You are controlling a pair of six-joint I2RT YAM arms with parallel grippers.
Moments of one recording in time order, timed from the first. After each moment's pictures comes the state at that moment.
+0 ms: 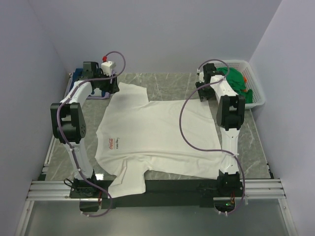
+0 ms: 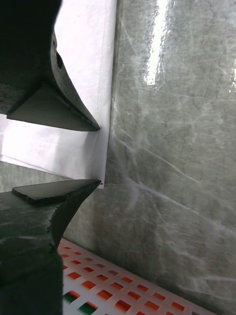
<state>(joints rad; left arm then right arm) 0.02 1.99 1.64 -0.40 0.51 0.28 0.05 2.43 2.11 -0.87 0.03 -0.19</state>
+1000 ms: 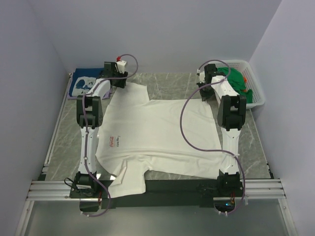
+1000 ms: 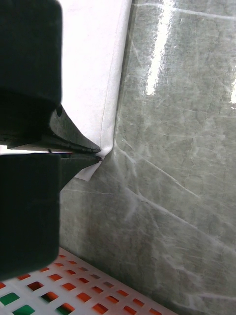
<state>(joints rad) -0.08 2.56 2.18 -0.29 0.18 0.22 0.04 2.41 2.07 -0.85 -0.04 -0.20</state>
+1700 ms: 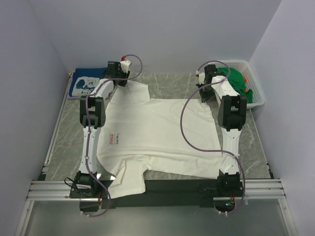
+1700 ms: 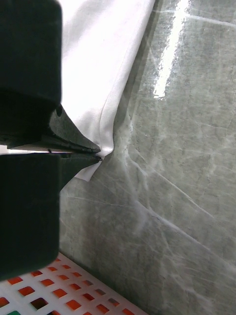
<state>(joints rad) -0.12 2.62 2.26 -0.27 0.18 0.29 0.04 2.39 2.05 -0.88 -0.07 -0.24</state>
